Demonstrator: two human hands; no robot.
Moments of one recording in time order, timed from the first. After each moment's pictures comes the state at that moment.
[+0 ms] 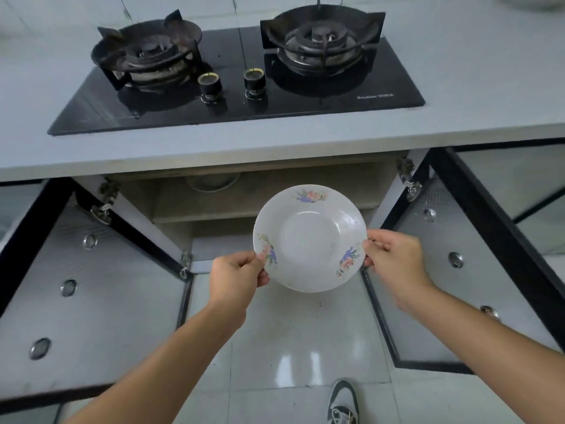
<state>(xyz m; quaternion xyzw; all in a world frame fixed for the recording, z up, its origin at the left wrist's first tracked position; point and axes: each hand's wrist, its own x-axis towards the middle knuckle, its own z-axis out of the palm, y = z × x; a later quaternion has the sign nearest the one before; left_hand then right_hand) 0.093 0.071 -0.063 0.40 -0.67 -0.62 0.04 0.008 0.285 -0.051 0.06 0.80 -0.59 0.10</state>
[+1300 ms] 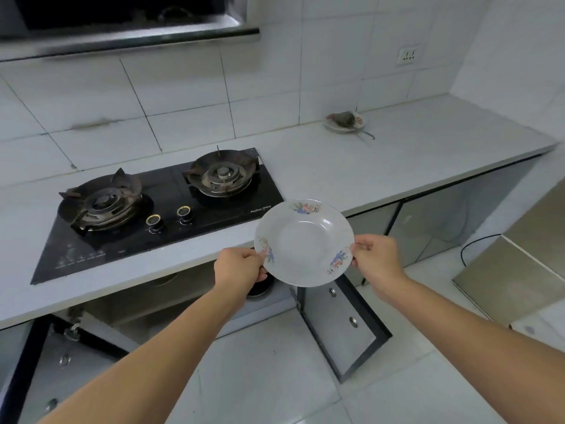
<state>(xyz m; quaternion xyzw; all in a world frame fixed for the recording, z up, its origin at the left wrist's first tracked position) 0.038 0.192 0.197 0.26 -0.73 -0.63 -0.06 0.036 0.429 0.209 0.17 0.81 -0.56 -0.03</state>
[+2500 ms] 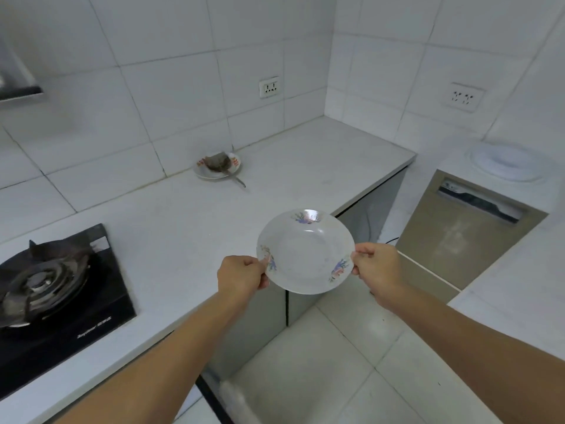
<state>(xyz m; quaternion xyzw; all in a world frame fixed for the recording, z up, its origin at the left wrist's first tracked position) -0.177 0.537 0.221 0.08 -0.80 -0.59 -0.12 -0.109 0.765 0.228 0.31 0.76 -0.55 -0.13</state>
